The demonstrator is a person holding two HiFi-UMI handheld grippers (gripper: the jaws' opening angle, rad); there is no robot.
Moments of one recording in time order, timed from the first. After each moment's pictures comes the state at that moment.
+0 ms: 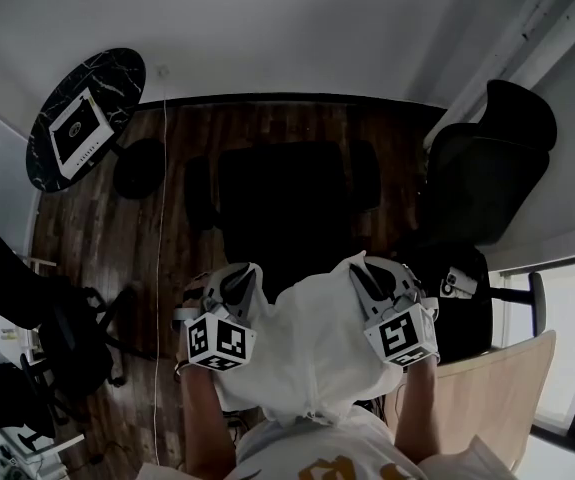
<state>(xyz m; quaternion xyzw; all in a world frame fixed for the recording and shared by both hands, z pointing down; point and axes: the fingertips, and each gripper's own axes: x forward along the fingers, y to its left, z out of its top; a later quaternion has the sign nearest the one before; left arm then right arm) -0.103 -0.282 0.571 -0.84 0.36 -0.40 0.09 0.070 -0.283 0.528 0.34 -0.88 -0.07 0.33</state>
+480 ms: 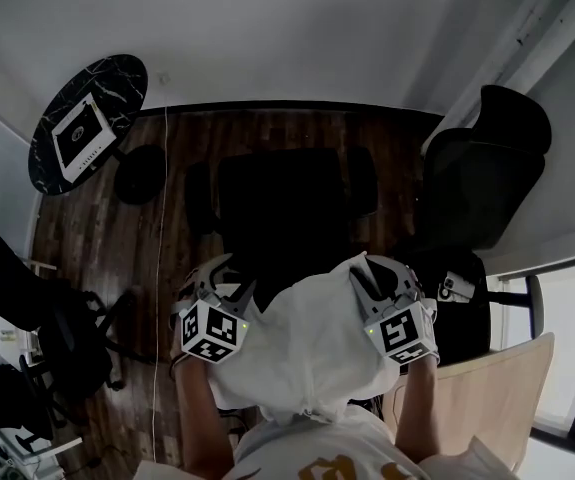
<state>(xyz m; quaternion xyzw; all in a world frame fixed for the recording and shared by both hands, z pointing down) -0.116 -0.286 0.579 -0.85 0.37 -0.39 0.02 0.080 -0.284 0.526 0.36 -0.87 -0.05 0.33</state>
